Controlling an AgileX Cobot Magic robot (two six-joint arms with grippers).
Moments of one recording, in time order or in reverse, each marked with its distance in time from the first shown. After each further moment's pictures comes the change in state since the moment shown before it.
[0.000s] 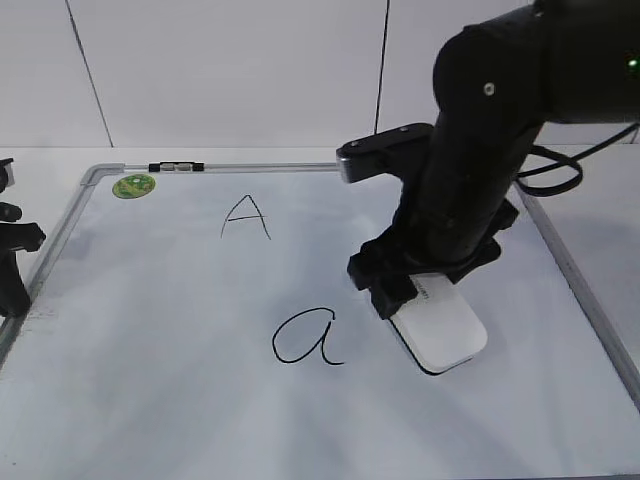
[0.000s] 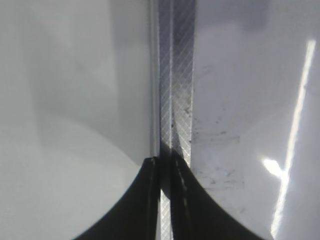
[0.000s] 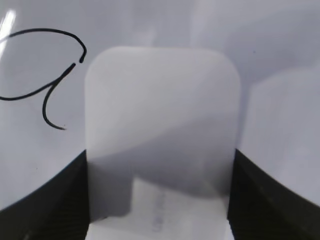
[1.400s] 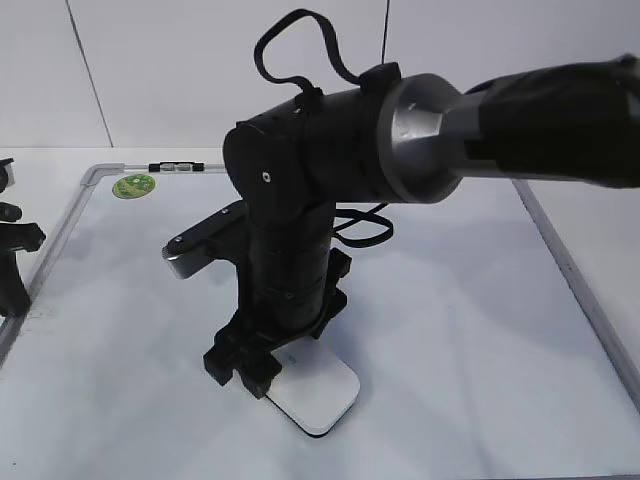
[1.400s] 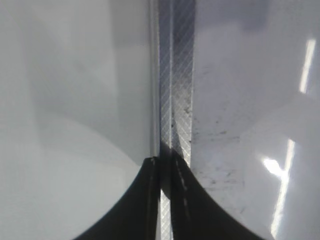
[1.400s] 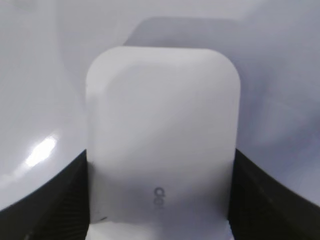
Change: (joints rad) left arm 0.000 0.002 -0.002 0.000 0.002 0.000; right arm 0.240 0.302 -0.281 0.089 0.075 -0.183
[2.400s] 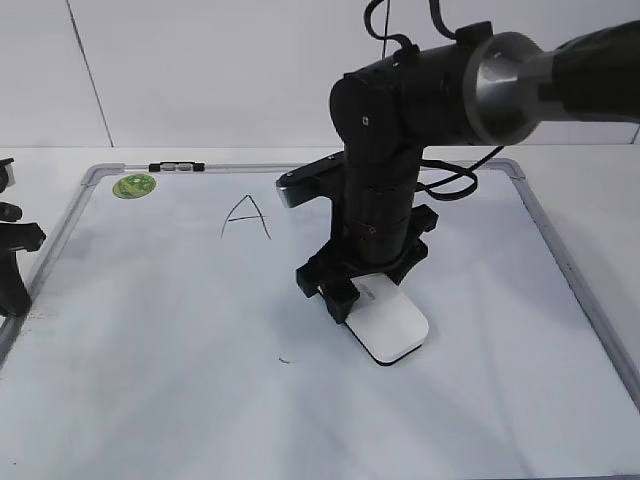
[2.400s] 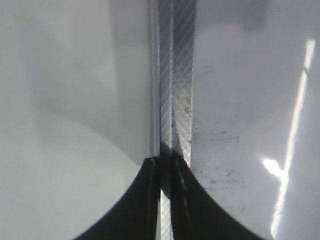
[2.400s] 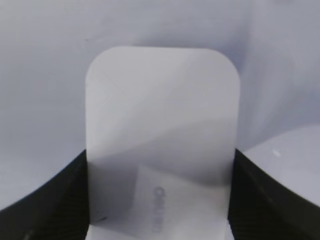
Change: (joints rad) left arm 0.000 0.000 0.000 0.000 0.000 0.000; right arm -0.214 0.002 -0.007 -0.104 0.017 0.110
